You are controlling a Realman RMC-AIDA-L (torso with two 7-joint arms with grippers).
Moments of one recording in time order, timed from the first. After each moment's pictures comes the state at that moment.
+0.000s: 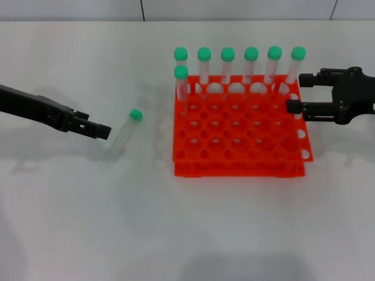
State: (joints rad) left arm -0.69 -1.94 0.74 0.83 2.42 1.66 -2.09; right arm 0.44 1.97 -1.06 -0.92 -1.71 -1.41 1.55
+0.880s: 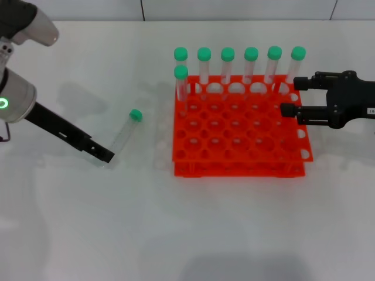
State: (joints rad) left arm -0.82 -1.98 0.86 0.70 2.68 1.50 -2.17; right arm 0.43 1.99 -1.06 -0.92 -1.71 -1.41 1.53
